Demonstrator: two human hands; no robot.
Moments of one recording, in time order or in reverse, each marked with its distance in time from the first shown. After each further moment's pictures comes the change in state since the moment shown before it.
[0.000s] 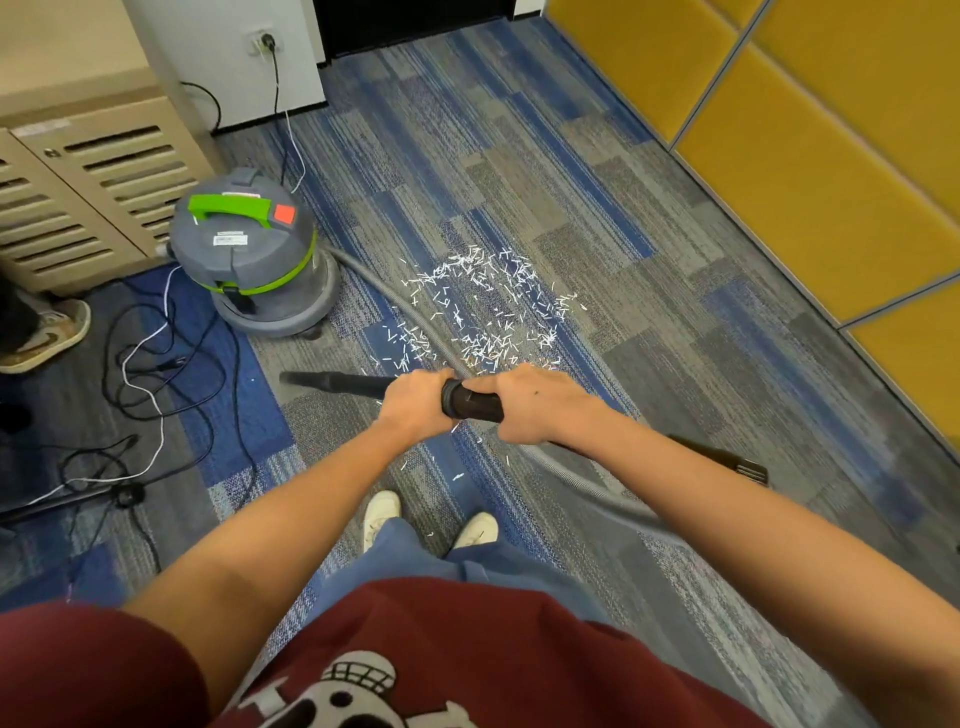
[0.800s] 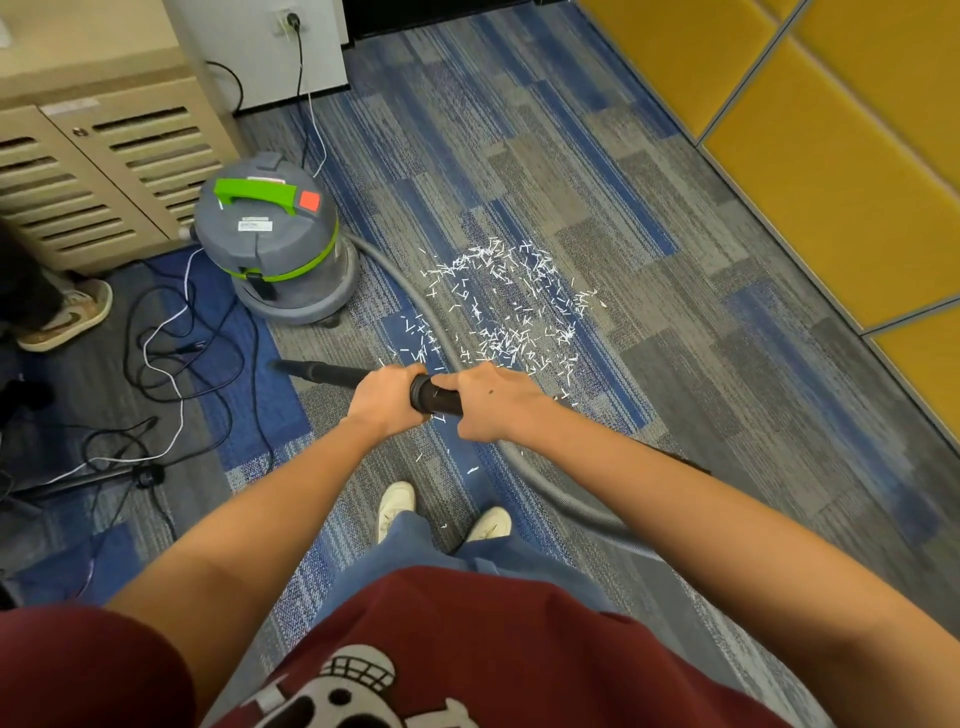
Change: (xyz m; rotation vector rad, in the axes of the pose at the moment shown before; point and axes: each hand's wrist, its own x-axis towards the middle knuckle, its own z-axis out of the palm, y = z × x) left_hand -0.011 -0.075 -0.015 -0.093 0.021 -0.084; right_hand 0.041 -0.068 -0.002 0.012 -0.033 -0.020
